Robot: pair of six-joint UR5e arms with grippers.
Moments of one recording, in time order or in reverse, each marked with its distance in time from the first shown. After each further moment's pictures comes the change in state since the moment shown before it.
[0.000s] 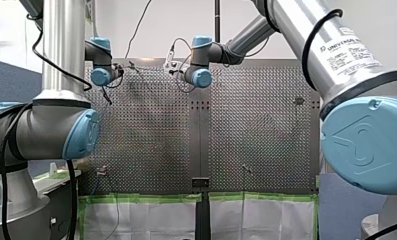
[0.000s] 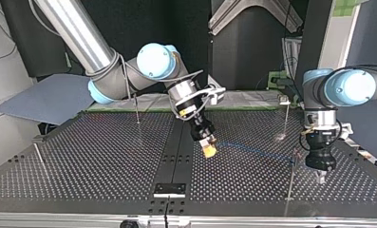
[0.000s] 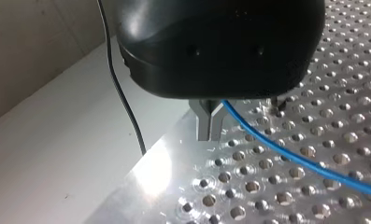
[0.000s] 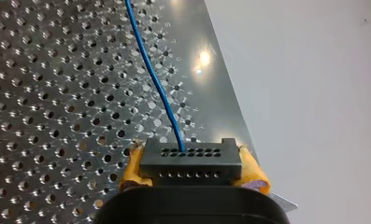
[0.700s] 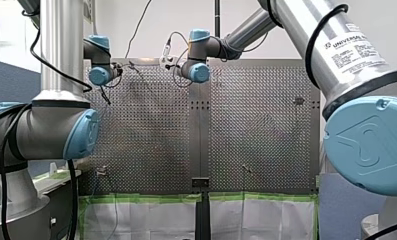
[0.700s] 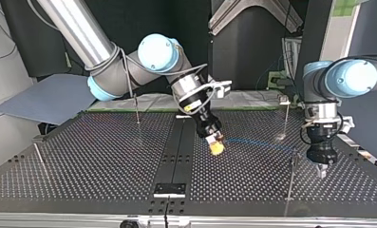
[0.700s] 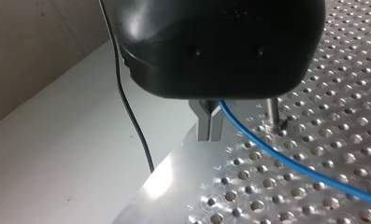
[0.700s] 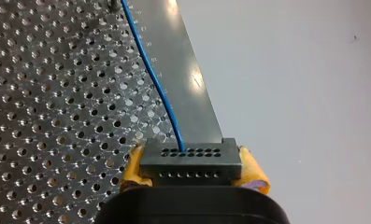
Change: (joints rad) left arm 0.002 0.050 -0.055 0.003 -0.004 0.008; right arm 0.028 -0.032 0.006 0.018 -0.006 -0.004
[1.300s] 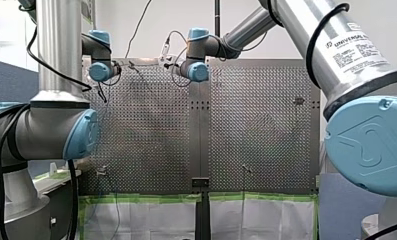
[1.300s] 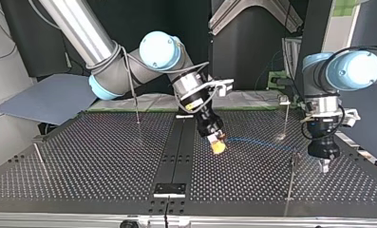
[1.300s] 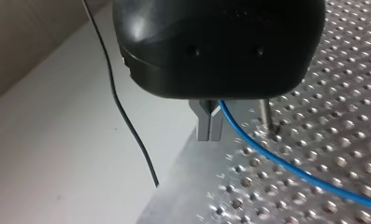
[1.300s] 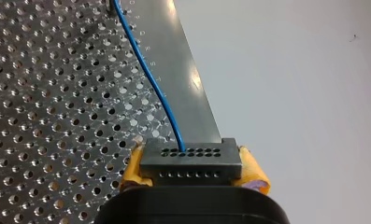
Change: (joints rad) left arm -0.014 0.054 -0.021 -0.061 -0.046 0.089; right arm 0.010 -0.004 0.000 0.005 0.014 0.004
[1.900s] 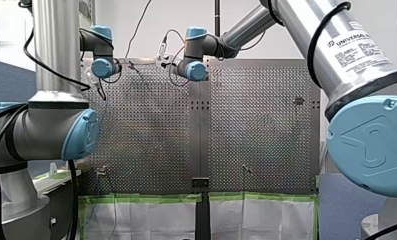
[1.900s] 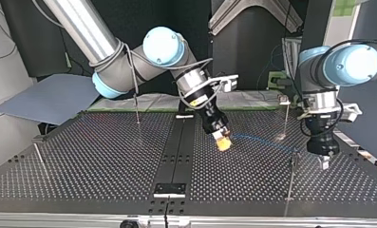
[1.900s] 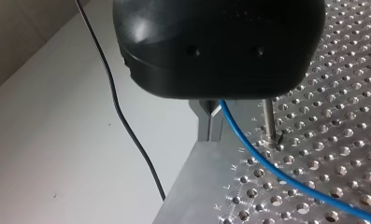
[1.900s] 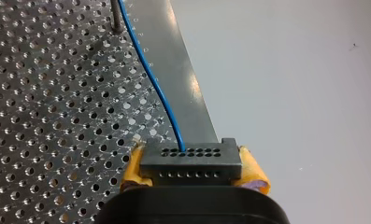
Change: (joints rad) left arm -0.034 0.032 -0.003 -0.056 -0.071 0.065; right arm 0.019 -0.003 0.002 0.001 0.000 -0.003
